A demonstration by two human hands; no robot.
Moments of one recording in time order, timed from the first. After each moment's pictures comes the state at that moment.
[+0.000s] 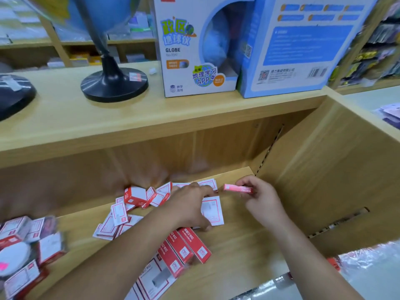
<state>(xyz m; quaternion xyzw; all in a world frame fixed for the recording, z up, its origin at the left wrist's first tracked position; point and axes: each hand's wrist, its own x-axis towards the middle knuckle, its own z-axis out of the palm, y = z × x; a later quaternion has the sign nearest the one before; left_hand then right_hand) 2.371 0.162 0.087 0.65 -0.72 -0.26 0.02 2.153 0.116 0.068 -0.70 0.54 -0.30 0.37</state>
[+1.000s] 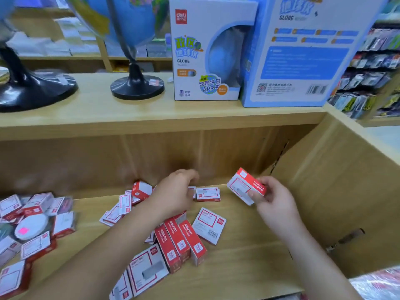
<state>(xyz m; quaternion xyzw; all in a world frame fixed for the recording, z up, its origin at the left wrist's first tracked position) 2.391 0.169 0.094 0.73 -0.64 -0.14 0.20 2.136 0.108 0.097 -0.67 0.53 -0.35 0.39</state>
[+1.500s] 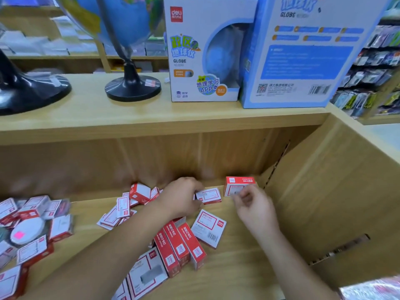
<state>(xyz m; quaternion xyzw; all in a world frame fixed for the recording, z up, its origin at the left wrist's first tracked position) 2.389 0.146 0.070 0.69 -0.70 -0.13 0.12 2.163 0.098 0.045 -0.72 0.56 -0.33 0.25</state>
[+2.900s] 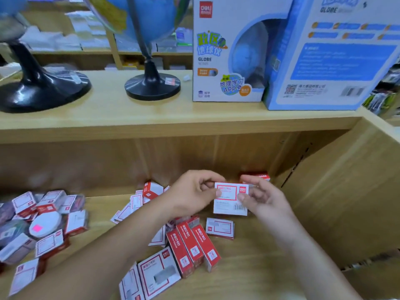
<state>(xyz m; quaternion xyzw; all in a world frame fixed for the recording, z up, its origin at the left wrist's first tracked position) 2.385 0.175 0.115 0.63 -0.56 -0.40 0.37 2.175 0.120 0.103 -0.58 0.43 -0.32 0.62</state>
